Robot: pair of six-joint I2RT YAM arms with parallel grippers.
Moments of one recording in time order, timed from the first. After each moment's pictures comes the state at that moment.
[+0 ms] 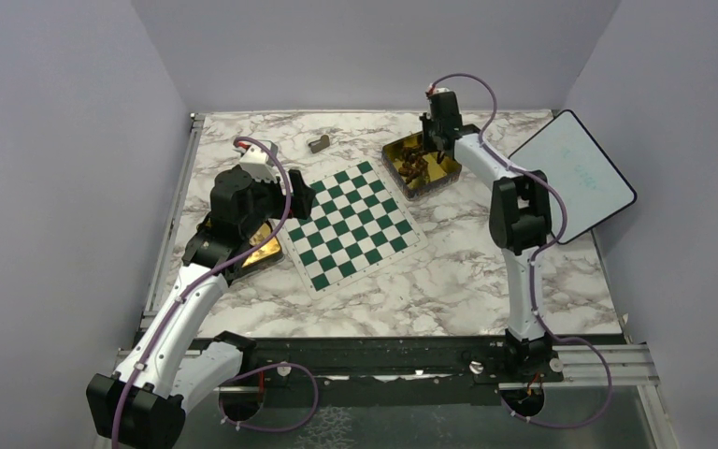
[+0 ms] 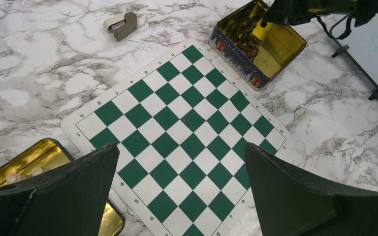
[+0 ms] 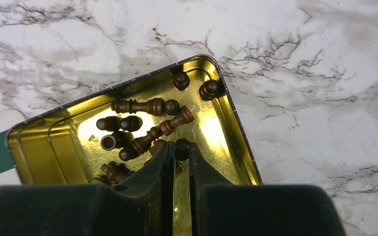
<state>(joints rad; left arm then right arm) -0.32 0.94 0.87 -0.23 0.08 -0.23 0.29 2.32 1.94 -0.32 0.16 0.08</state>
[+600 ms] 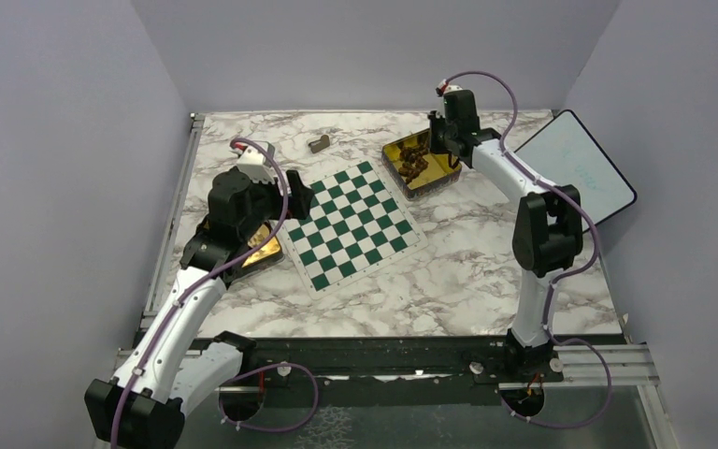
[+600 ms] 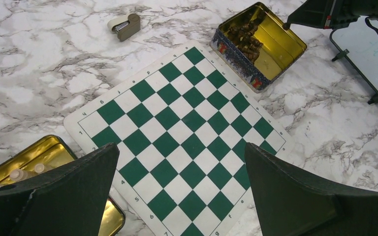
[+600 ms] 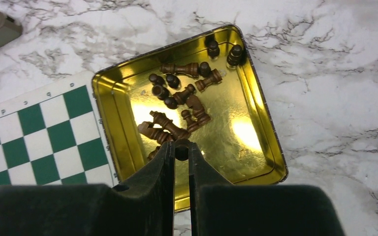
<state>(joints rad) -0.32 0.92 0.87 -0.23 0.07 -0.25 0.30 2.02 1.69 -0.30 0.05 0.14</state>
